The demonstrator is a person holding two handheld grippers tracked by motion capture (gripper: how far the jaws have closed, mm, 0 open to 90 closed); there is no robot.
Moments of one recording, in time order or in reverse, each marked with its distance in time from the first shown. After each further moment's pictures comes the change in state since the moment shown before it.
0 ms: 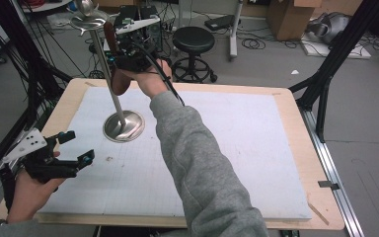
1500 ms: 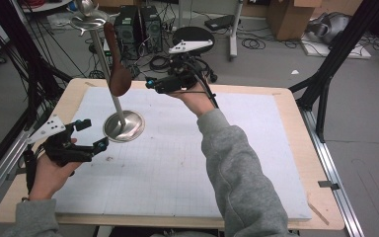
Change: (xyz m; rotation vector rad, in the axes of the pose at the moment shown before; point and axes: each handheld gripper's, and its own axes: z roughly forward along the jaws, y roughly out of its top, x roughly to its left) left arm 0.012 0.009 0.045 -0.022 -0.055 -0.010; right arm -0.045 -0.070 -0.072 -0.018 -0.025 0.060
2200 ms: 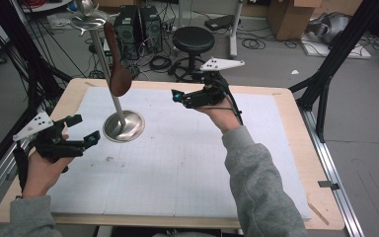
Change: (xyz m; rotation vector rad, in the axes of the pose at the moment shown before) left arm 0.014 0.006 -0.011 -0.044 0.033 -0.021; right arm -0.021 -0.050 -0.053 -0.048 -0.006 0.025
